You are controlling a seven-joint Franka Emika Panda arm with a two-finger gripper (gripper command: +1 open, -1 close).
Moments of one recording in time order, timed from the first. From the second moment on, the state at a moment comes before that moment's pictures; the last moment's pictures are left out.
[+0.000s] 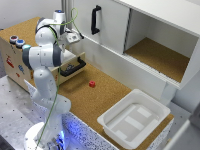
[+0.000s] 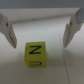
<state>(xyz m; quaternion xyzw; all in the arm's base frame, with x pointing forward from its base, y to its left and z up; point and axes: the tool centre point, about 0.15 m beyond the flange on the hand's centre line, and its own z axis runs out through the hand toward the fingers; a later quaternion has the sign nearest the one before) 0.356 0.323 0.337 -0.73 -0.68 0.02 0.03</state>
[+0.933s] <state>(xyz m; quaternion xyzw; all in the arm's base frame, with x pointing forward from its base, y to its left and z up) 0.351 0.308 0.318 -0.73 -0.69 0.00 0.01</state>
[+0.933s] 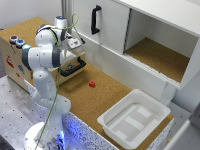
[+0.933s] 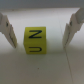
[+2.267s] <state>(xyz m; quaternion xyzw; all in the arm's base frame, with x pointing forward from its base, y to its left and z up) 0.370 0.299 0.367 -0.76 -0.64 -0.09 -0.02</state>
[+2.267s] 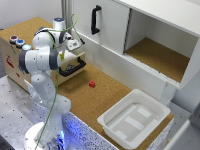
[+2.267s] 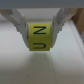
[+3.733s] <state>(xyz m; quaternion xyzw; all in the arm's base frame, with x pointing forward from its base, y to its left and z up) 0.393 0.020 0.465 -0.97 -0.16 -0.12 -0.09</state>
